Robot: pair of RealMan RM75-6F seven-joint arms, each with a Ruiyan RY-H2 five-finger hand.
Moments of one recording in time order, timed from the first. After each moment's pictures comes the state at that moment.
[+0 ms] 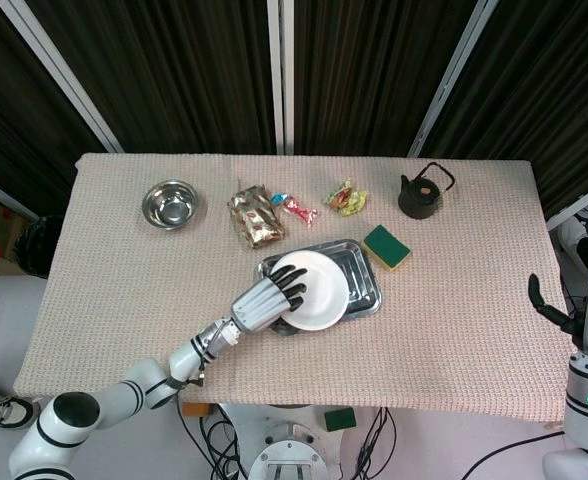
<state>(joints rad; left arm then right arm) -0.81 -2.05 -0.03 -0.68 1.79 1.29 -0.12 0.18 -1.31 0.26 -1.40 -1.58 1.81 0.45</state>
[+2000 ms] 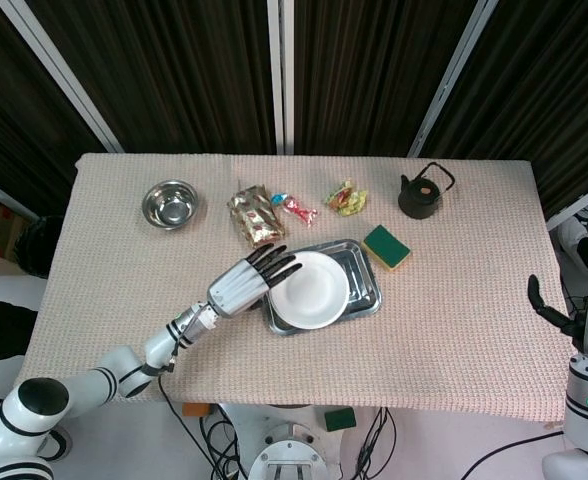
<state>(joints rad) -0.81 -1.84 0.01 -0.87 1.72 1.32 0.01 0.18 -1.30 0.26 -1.44 -1.60 1.83 0.42</state>
